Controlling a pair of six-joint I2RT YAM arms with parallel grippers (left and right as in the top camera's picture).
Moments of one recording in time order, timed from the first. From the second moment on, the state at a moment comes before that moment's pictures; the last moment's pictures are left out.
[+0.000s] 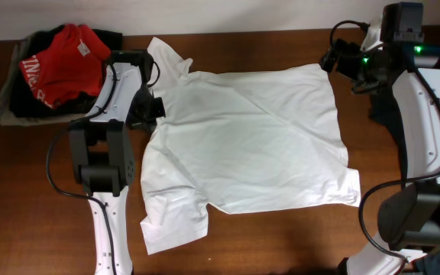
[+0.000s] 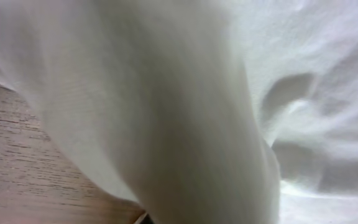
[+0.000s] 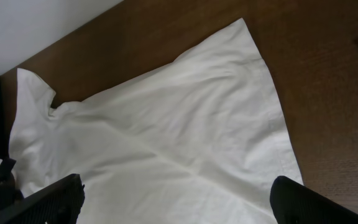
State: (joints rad) left arm -0.09 2.47 2.11 -1.40 0.05 -0.31; right arm -0.12 1.85 1.84 -1.00 -0.30 0.32
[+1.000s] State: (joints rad) left arm -0.22 2.37 2.09 -1.38 0.07 -0.31; right arm -0.12 1.85 1.84 -1.00 -0.30 0.32
